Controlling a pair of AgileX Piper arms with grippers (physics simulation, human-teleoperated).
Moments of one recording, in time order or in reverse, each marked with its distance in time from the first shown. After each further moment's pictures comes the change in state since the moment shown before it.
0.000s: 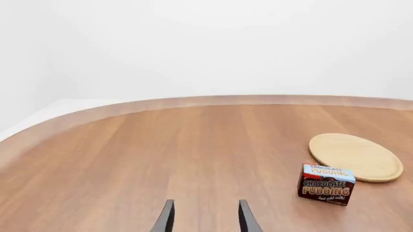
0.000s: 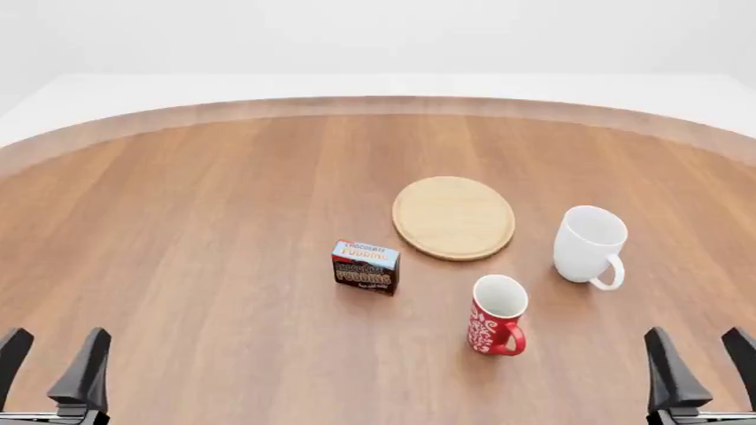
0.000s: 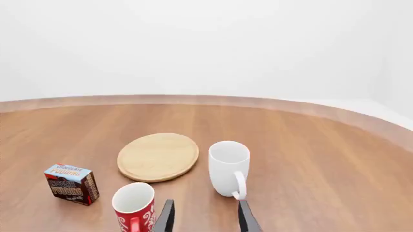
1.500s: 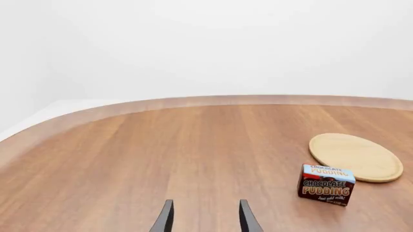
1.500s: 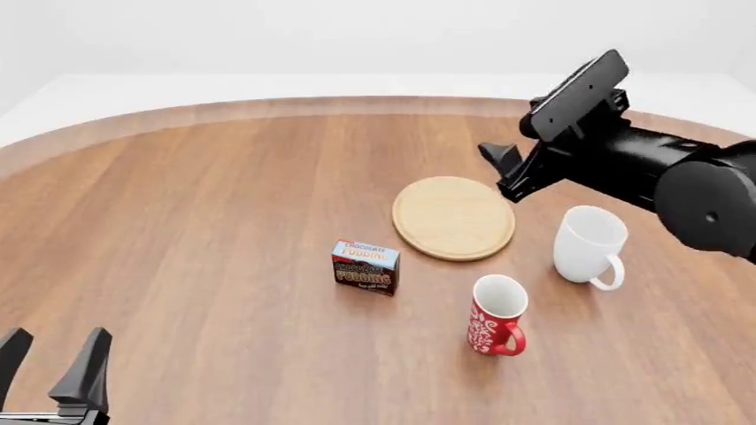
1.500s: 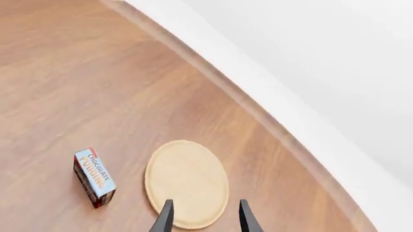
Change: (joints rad) left arm 0.000 0.000 0.000 0.000 0.000; right arm 0.377 1.239 -1.066 0.223 -0.499
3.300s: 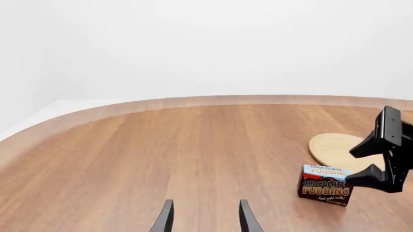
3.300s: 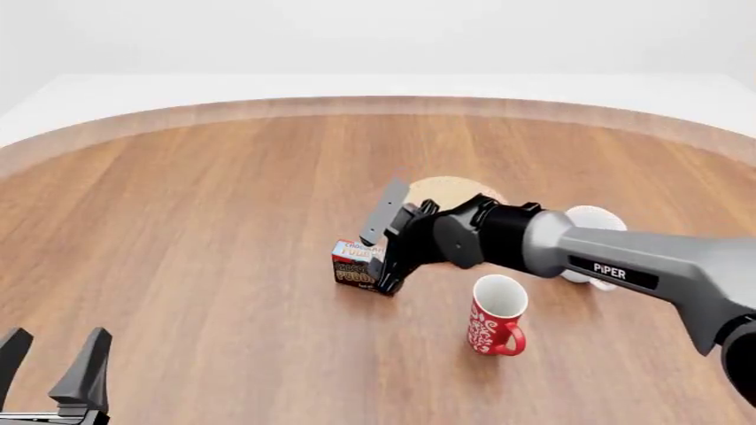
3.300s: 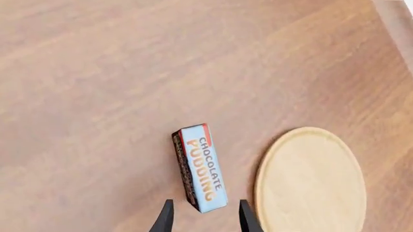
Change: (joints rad) left arm 0.000 0.000 0.000 0.000 0.000; right arm 0.255 0.604 -0.172 0.085 0.001
